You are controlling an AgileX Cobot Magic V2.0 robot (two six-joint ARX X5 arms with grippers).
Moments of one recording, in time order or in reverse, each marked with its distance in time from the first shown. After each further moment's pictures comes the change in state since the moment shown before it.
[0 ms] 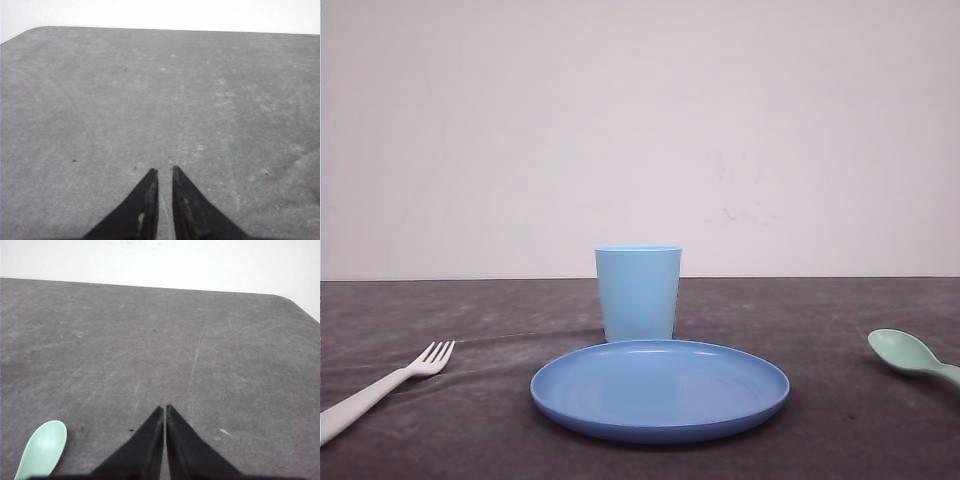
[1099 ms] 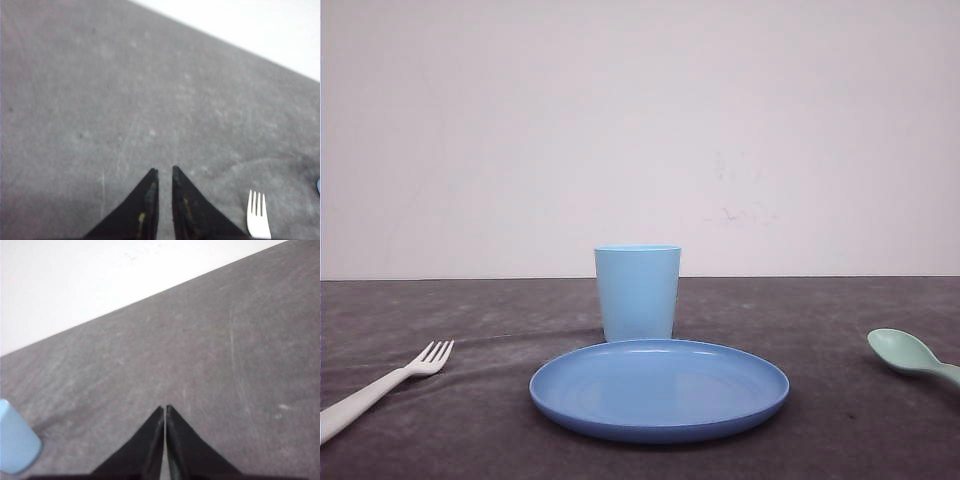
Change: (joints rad) left arm 0.000 0.081 0.058 -0.031 0.132 -0.362; right arm 0.000 0.056 0.104 -0.041 -0.079 0.438
